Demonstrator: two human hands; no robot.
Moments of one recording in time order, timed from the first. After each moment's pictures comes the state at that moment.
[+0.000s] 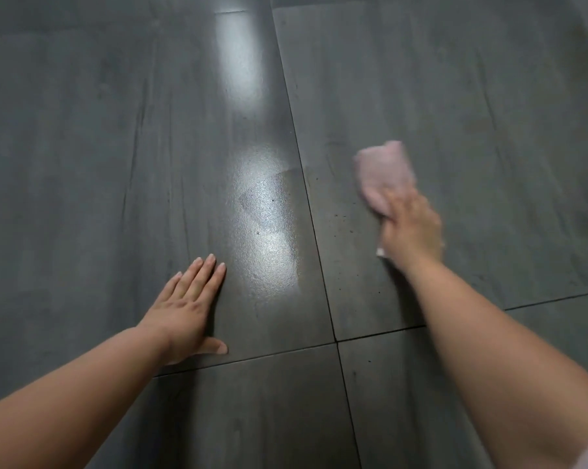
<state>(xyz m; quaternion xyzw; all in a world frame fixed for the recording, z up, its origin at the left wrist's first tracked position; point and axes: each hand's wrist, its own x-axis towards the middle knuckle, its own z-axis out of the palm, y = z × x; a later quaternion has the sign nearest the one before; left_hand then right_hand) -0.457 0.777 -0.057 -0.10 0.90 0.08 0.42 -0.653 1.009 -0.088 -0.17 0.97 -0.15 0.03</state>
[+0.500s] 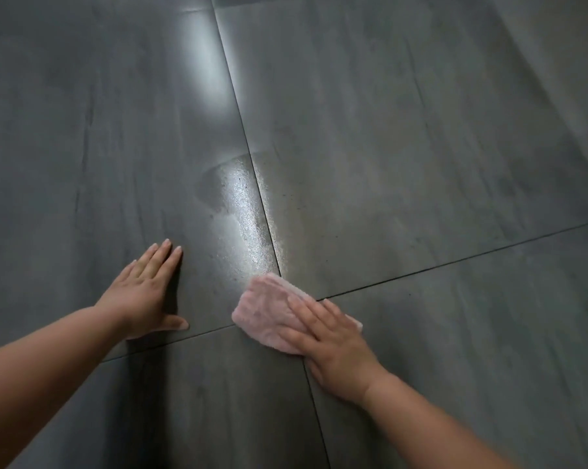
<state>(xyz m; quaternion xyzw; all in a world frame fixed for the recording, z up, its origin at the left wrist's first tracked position) -0.455 0.787 -0.052 -0.12 0.91 0.09 0.37 -0.470 1.072 -0.110 -0.44 0.89 -0.12 0.04</state>
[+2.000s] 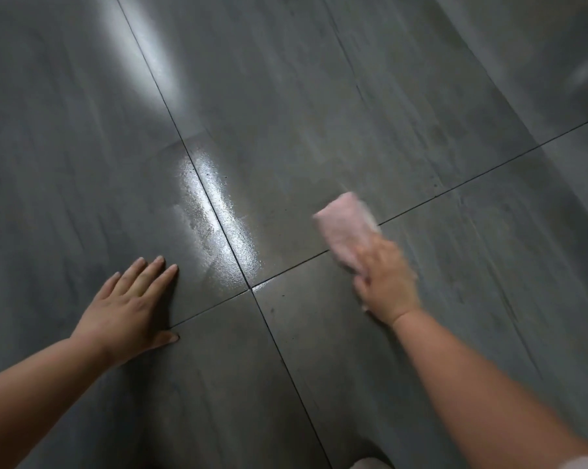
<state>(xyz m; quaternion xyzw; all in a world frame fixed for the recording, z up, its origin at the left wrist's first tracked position) -0.444 0.830 -0.049 -0.03 0.95 0.09 0.31 -0.517 1.166 -0.093 -0.16 0.98 -0.10 0.05</state>
